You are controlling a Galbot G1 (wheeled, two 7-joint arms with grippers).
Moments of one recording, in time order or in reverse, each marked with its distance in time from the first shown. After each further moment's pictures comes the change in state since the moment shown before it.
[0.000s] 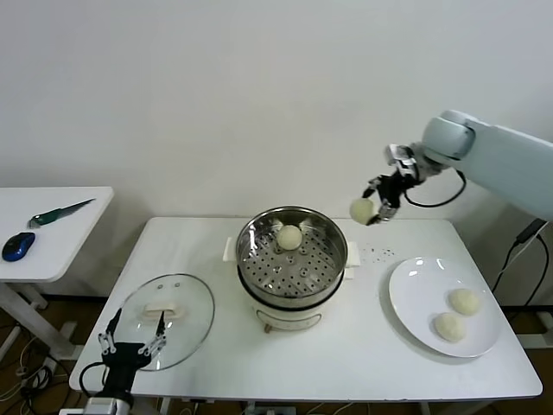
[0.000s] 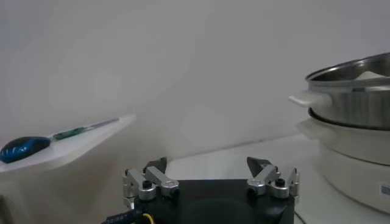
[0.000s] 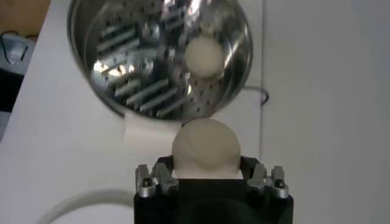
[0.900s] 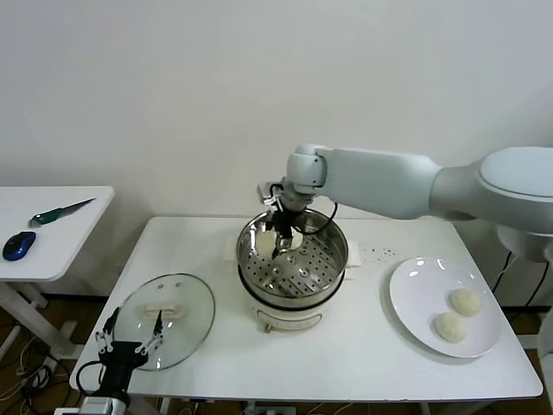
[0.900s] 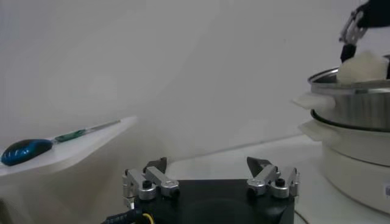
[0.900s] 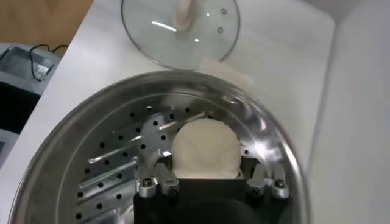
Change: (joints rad) left arm 0.000 0.018 -0.011 0.002 -0.019 -0.001 0.003; right arm -0.164 0.387 -0.100 -0.082 0.074 -0.097 0.137
